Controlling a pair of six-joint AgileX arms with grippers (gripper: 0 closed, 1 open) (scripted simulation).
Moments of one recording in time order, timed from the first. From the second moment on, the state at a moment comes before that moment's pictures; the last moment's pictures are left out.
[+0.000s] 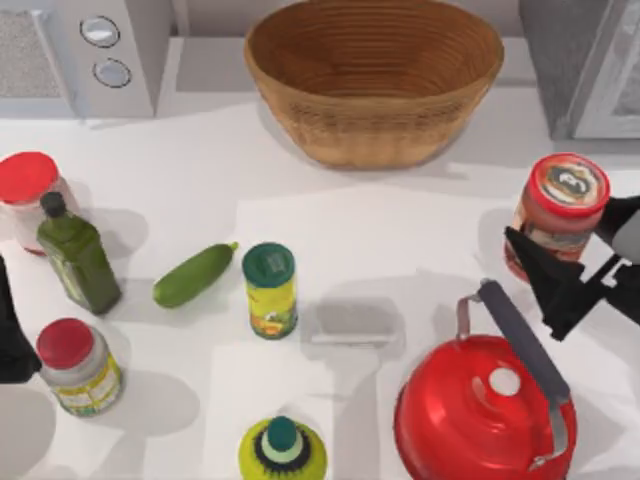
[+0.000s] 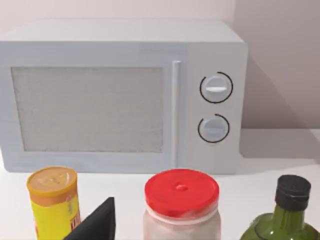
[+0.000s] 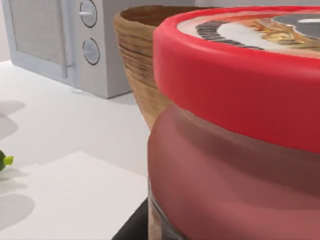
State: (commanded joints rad) left arm 0.00 0.00 0.00 0.00 0.00 0.00; right arm 0.09 2.07 0.33 1.75 -0.64 0.02
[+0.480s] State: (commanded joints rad) left arm 0.00 0.00 0.00 0.00 0.00 0.00; right arm 0.20 2.22 0.49 1.73 -0.53 0.01
